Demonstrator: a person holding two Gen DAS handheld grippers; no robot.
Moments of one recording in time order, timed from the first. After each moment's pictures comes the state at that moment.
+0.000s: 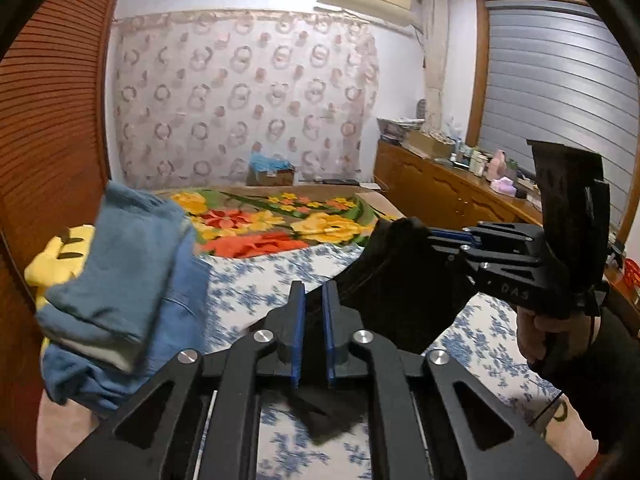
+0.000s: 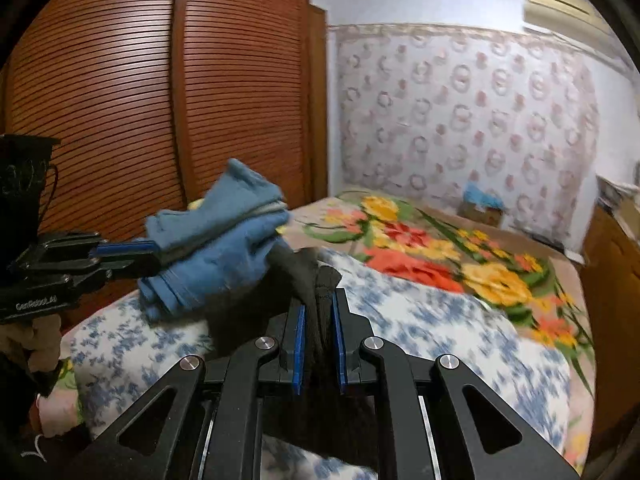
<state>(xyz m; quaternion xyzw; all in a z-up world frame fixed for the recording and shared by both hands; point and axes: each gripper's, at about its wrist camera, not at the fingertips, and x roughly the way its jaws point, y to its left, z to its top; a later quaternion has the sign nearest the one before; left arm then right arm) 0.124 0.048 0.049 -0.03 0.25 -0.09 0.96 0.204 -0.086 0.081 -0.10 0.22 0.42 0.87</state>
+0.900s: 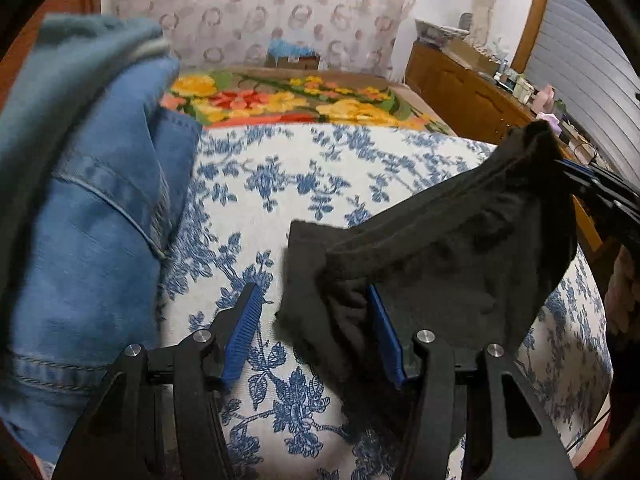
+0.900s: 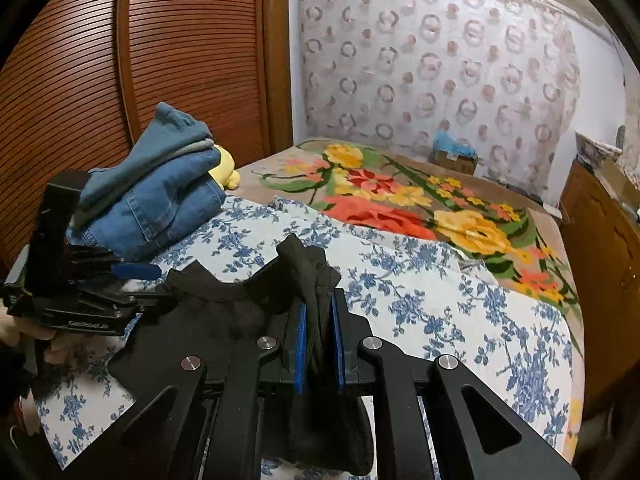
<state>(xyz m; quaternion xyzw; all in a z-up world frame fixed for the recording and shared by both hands) 0.235 0.059 -0.083 -0.05 0.45 -0.07 0.89 0.277 -0.082 0.021 -0.11 0.31 0.34 0.88</state>
